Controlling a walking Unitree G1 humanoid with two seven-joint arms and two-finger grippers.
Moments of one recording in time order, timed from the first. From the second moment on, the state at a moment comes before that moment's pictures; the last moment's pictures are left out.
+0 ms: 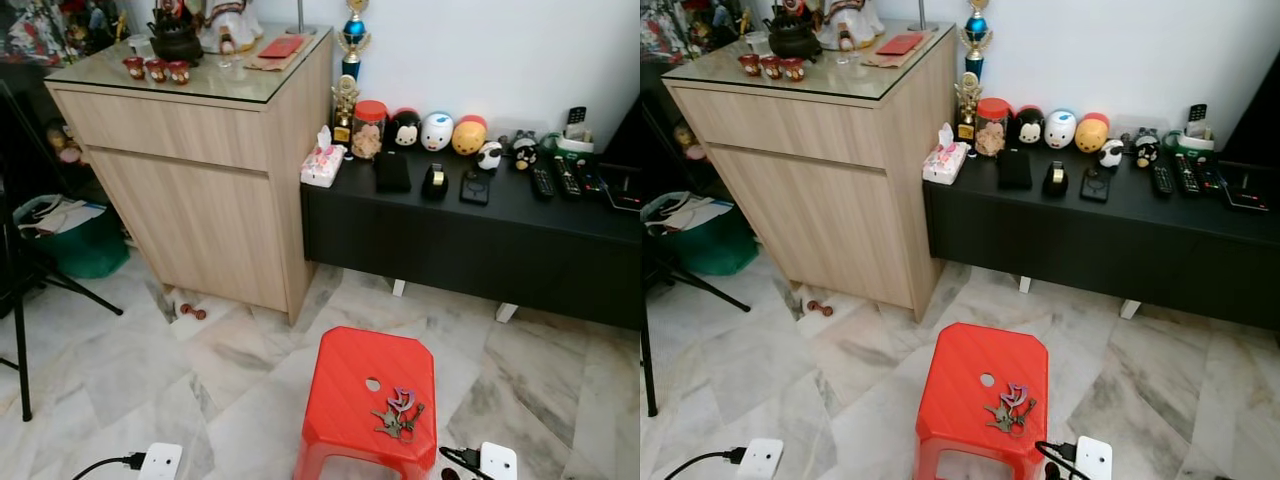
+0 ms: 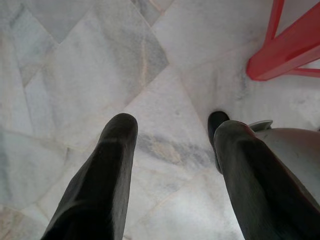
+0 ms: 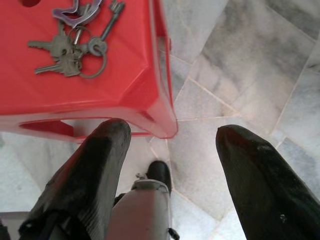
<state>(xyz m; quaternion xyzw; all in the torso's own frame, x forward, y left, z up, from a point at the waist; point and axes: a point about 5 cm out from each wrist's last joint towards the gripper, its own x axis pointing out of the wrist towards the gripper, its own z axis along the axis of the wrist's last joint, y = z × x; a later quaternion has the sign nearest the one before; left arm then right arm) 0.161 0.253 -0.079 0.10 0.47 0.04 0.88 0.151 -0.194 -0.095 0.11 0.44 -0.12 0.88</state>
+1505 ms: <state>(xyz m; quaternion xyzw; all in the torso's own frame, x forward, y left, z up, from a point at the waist) 0.157 0.251 -0.081 0.11 0.47 0.02 0.87 0.144 -0.197 -0.097 0.11 0.45 -0.13 0.88</state>
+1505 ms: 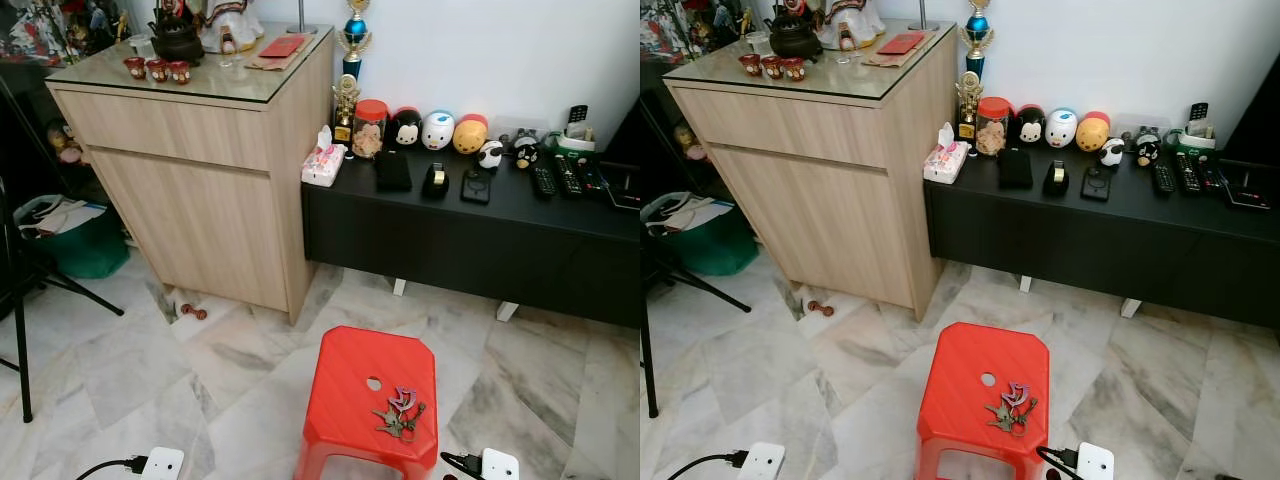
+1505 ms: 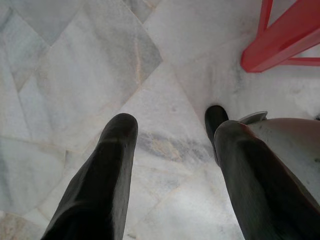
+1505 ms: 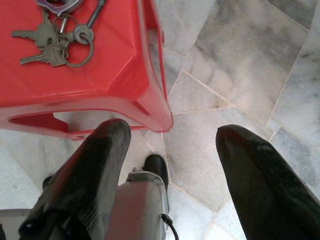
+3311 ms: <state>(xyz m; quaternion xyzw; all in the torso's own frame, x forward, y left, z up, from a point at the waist) 0.159 0.253 -0.079 0.11 0.47 0.02 0.87 0.146 -0.196 -0.097 0.12 0.45 -0.12 0.88</state>
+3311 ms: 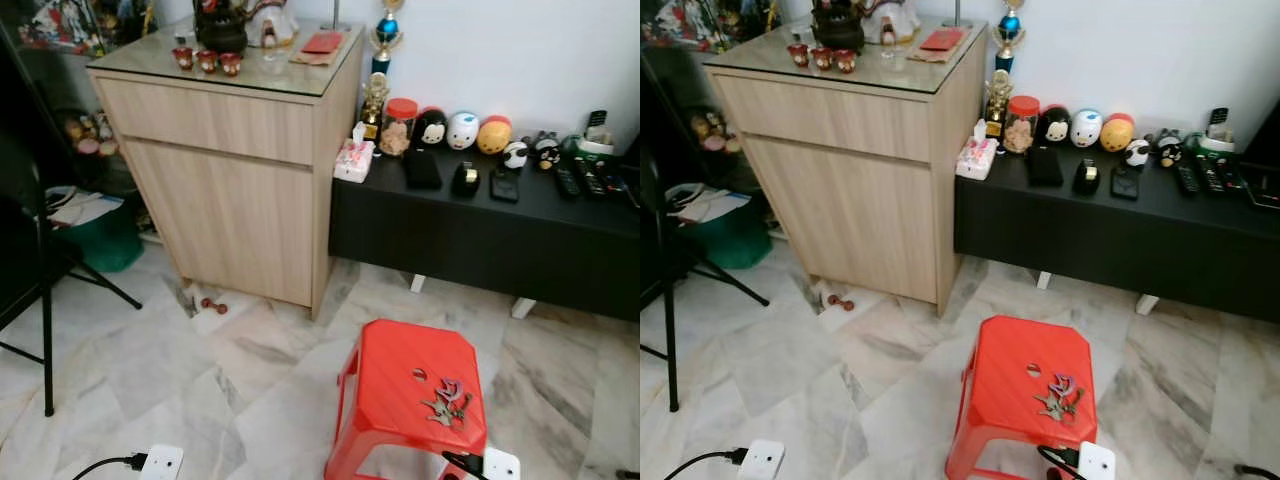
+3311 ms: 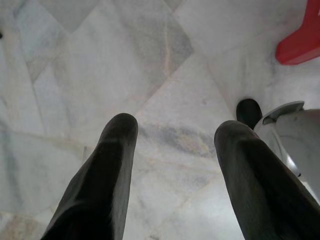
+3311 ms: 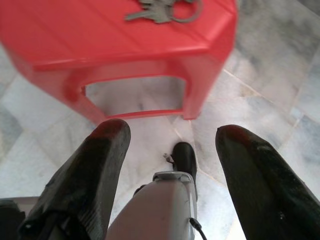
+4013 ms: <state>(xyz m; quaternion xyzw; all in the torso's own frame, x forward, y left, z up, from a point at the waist) 0.159 0.254 -0.079 0.11 0.47 0.02 0.88 0.147 -0.193 -0.097 0.12 0.45 -0.12 0.88</state>
